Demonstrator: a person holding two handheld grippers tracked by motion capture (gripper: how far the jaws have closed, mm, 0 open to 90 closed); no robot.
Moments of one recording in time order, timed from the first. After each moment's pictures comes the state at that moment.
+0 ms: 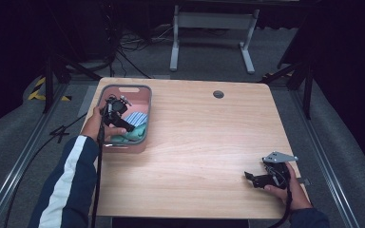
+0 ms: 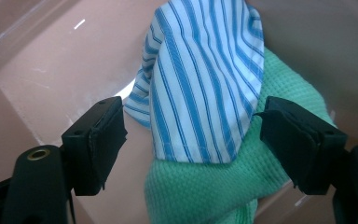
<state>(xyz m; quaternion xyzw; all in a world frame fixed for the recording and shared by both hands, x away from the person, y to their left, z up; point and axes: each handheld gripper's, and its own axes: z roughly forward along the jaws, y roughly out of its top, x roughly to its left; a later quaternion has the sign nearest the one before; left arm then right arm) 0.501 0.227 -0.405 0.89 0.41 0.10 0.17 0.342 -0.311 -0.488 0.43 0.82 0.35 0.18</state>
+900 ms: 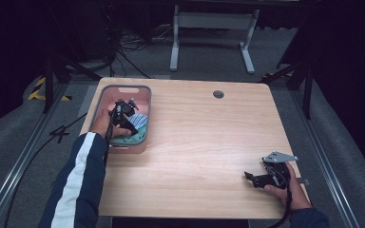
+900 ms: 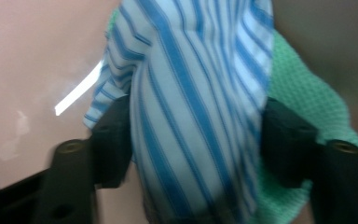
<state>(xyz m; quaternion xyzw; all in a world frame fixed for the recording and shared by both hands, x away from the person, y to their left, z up) 0.521 0.212 -0.433 0.91 0.41 0.05 0.11 0.342 -0.311 -0.488 0.43 0.82 0.35 0.18</state>
